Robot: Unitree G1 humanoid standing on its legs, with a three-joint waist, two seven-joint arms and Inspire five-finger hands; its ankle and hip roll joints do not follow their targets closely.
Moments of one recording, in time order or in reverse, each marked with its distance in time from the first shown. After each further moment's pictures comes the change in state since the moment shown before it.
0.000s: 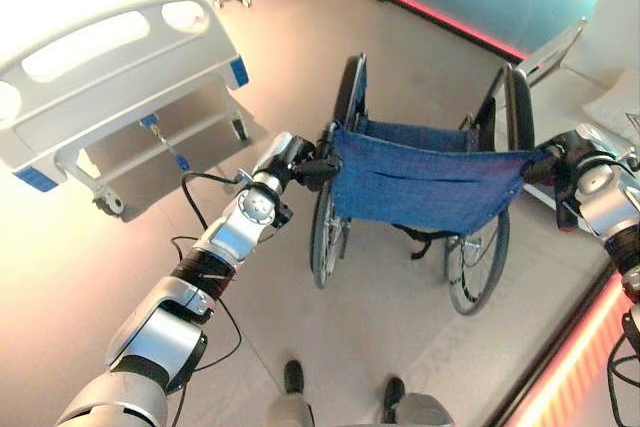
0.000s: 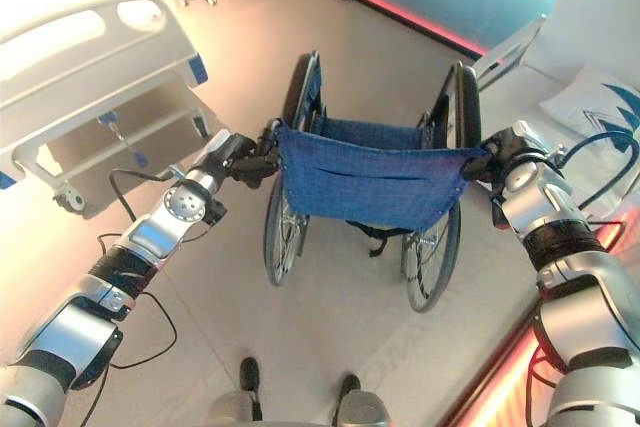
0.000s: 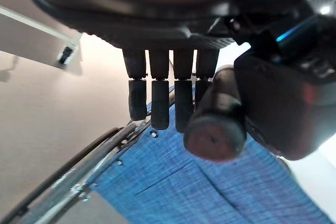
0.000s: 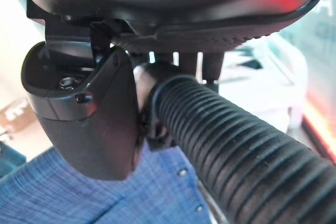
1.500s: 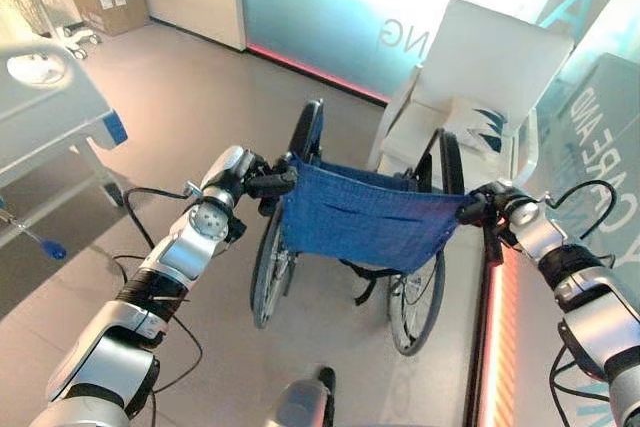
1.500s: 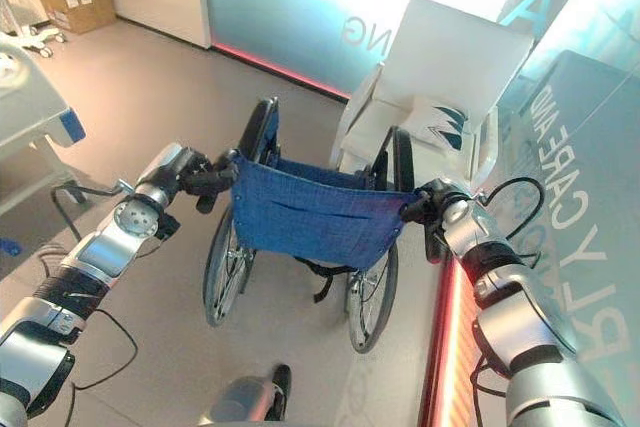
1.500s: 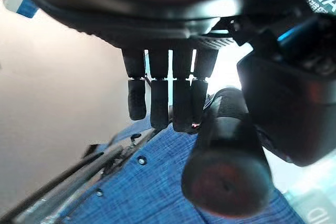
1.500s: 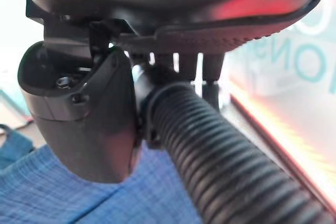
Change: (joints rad) left arm 0.117 0.195 0.057 -0.102 0.030 0.021 0.010; right arm 0.057 0.214 -0.036 0.118 0.008 -0.089 0.079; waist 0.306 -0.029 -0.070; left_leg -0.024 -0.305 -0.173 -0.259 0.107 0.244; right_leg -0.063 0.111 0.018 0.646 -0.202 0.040
